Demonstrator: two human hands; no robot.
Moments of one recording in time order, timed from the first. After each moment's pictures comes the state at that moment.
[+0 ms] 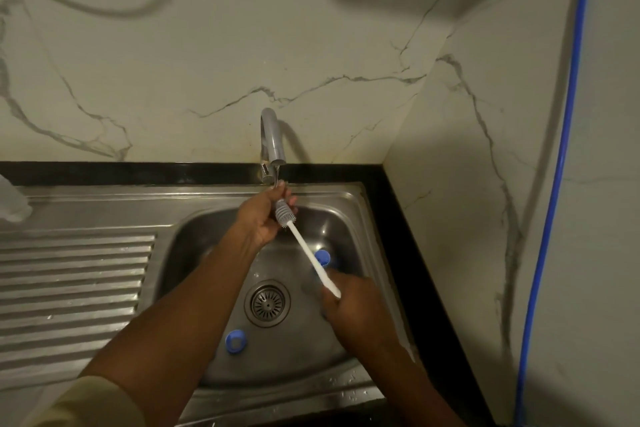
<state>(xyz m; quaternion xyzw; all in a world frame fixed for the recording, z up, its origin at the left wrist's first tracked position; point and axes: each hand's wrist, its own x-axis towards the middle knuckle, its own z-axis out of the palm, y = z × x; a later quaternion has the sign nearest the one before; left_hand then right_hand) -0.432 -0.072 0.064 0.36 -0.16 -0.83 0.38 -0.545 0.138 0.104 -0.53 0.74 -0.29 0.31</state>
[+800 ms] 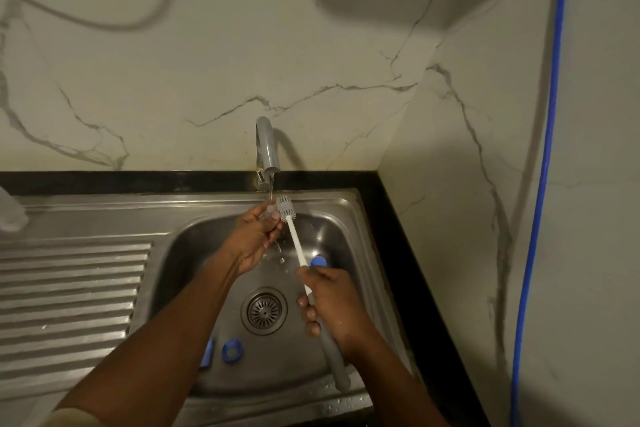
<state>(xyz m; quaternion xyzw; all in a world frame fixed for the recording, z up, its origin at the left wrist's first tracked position) -0.418 -0.053 0.046 0.36 -0.28 -0.79 0.40 -0.520 0.119 0.132 -0.24 0.66 -0.43 0.57</state>
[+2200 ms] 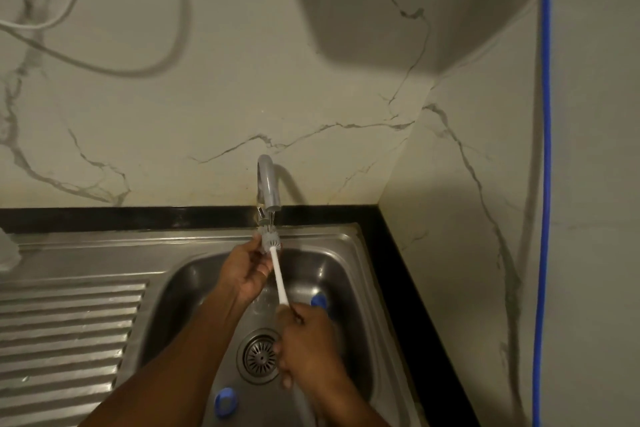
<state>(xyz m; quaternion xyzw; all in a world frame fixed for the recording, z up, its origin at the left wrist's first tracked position) -0.422 -0.065 0.055 0.34 -0.05 -0.82 0.45 -0.485 0.099 0.131 -0.29 0.73 -0.39 0.47</state>
